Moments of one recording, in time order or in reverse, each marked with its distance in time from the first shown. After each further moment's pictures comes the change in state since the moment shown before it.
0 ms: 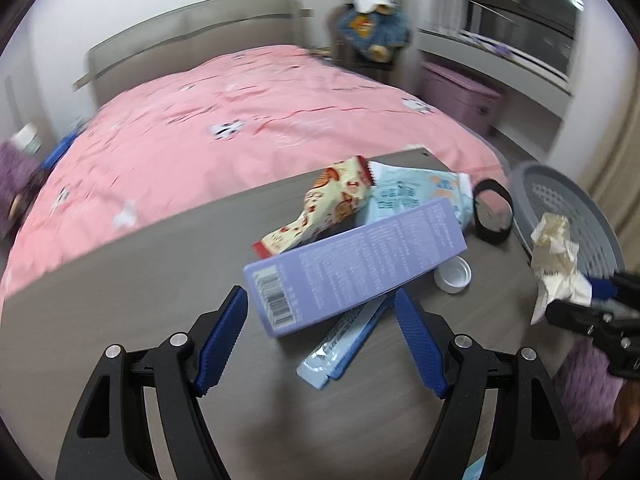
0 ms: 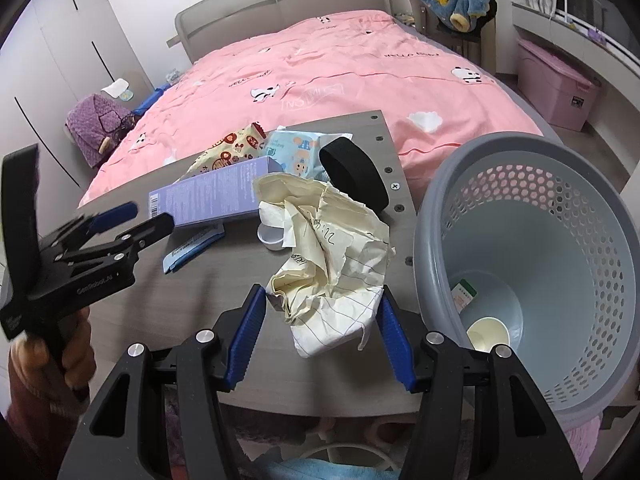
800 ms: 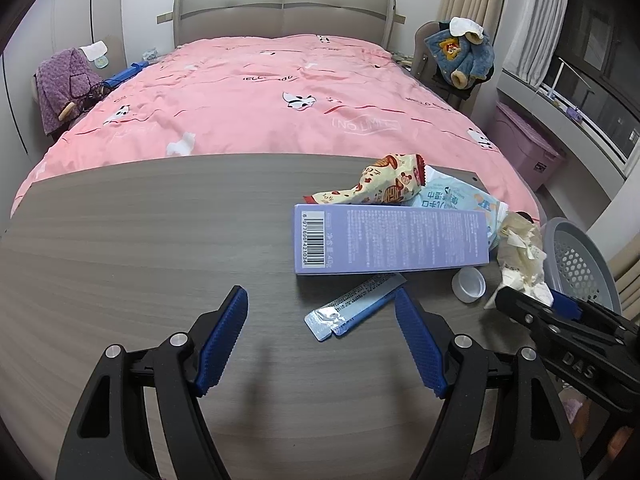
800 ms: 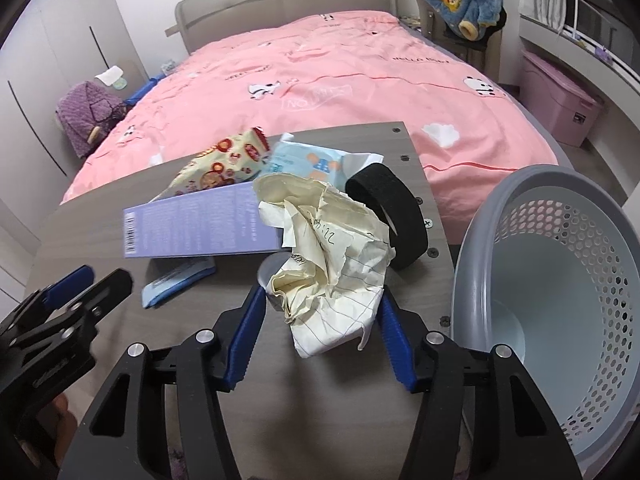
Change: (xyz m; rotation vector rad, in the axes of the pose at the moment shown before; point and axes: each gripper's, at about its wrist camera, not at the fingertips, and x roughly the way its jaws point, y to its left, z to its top) left arm -0.016 0.002 -0.028 -0.366 0.018 0.135; right arm 0.039 0.019 0.029 -0.047 -0.004 -0.037
